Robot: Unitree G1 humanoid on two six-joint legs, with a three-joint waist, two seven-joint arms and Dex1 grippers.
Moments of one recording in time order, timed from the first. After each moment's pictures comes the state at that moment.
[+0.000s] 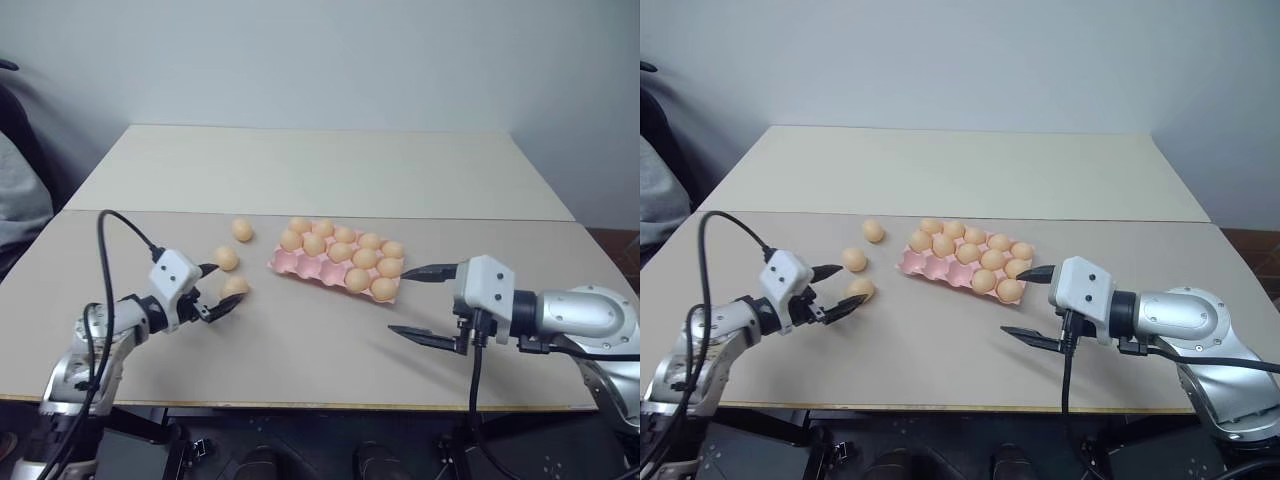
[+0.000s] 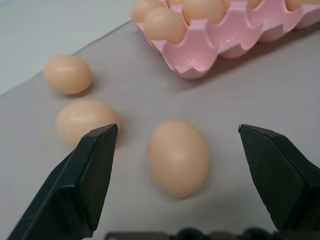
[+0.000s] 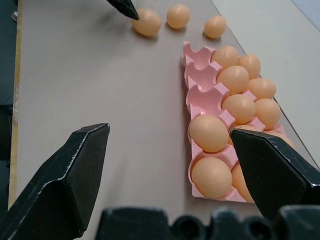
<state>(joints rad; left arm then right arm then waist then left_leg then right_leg) -0.24 0.68 0.10 -0.04 -0.27 0.30 -0.82 -0.21 -0.89 -0.09 -0.59 0.43 0.48 0.96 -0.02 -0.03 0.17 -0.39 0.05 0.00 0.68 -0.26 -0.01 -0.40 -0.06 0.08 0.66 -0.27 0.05</state>
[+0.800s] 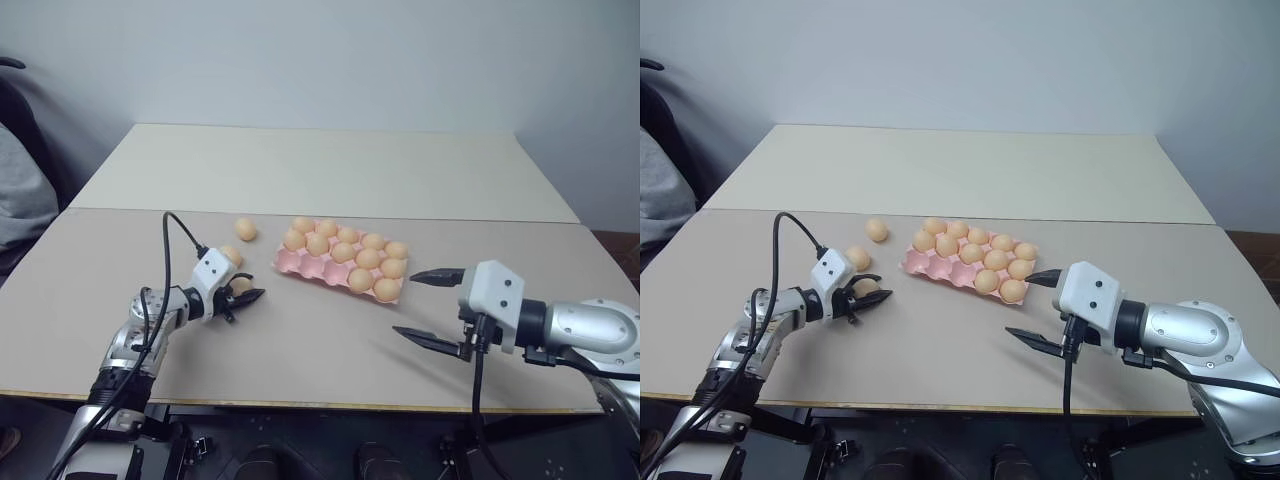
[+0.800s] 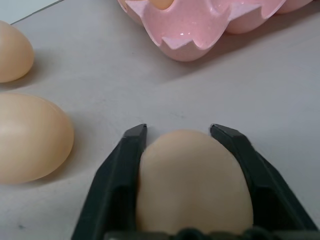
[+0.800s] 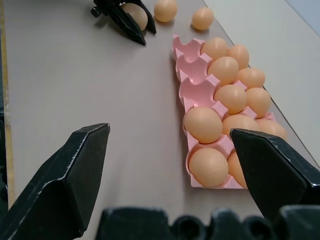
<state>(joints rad) -0.45 0.58 -0.03 0.29 -0.16 0.22 -0.87 -0.13 -0.90 -0.14 -0.68 0.45 0.54 0.87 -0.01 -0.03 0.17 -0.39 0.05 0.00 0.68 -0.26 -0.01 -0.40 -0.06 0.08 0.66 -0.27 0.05</state>
